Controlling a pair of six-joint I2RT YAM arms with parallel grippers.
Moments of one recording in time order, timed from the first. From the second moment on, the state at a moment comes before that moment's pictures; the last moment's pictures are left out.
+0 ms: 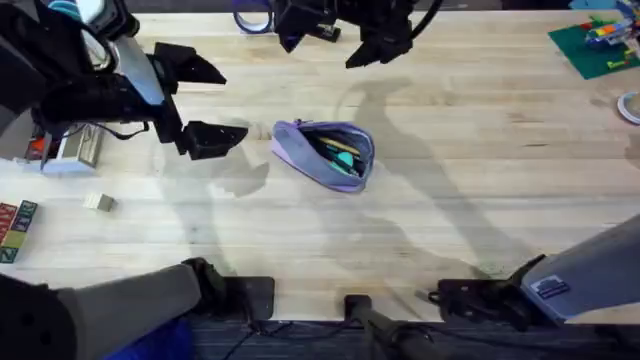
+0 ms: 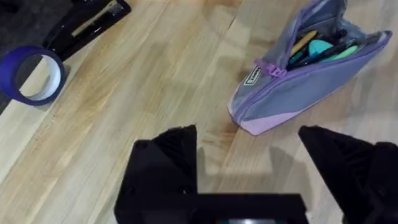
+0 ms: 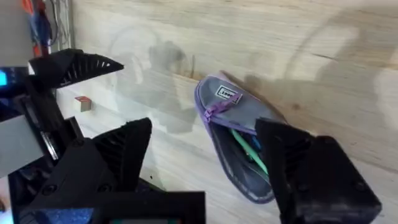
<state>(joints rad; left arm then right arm) 0.43 1.40 1.04 -1.02 0.95 1.49 0.60 1.79 1.86 -1.07 -0.24 0.59</state>
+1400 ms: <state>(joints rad) 0.43 1.40 1.04 -1.02 0.95 1.49 0.69 2.09 1.87 -1.09 -0.34 0.70</state>
